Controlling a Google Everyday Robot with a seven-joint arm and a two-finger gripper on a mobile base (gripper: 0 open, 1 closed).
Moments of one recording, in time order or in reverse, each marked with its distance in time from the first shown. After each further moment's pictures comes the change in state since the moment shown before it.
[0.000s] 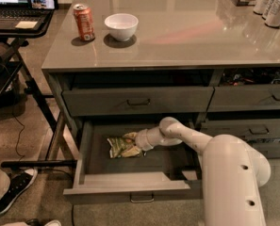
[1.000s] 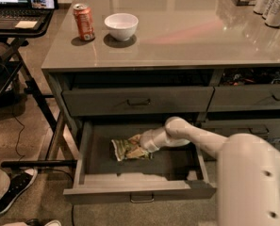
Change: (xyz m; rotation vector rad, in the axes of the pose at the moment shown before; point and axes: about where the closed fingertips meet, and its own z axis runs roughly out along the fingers) arm -0.014 0.020 -0.033 0.007 0.015 0.019
